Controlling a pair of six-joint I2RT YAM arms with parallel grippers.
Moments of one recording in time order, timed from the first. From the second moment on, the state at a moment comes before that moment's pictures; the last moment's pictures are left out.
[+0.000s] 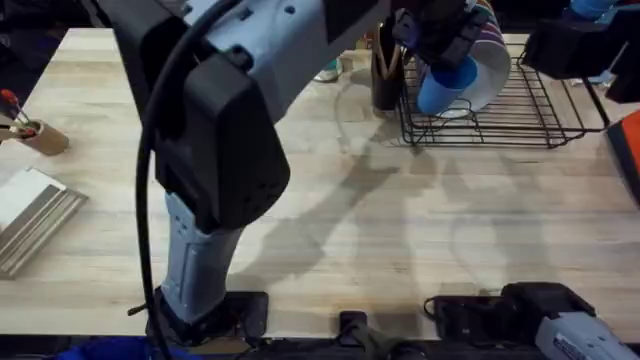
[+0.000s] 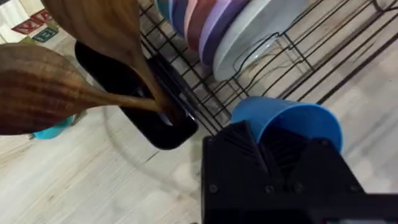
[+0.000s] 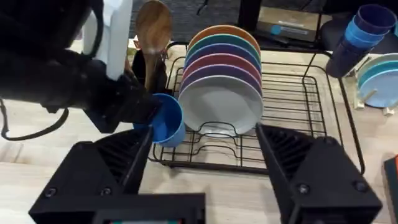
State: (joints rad) left arm -0.75 2.15 2.22 -1.03 0.04 -0.10; right arm 0.01 0.81 1.11 -0.72 -0.06 -0.02
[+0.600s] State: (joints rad) left arm -0.75 2.16 2.18 -1.03 0.01 -0.10; right arm 0.01 0.81 1.11 -0.72 -0.06 -0.02
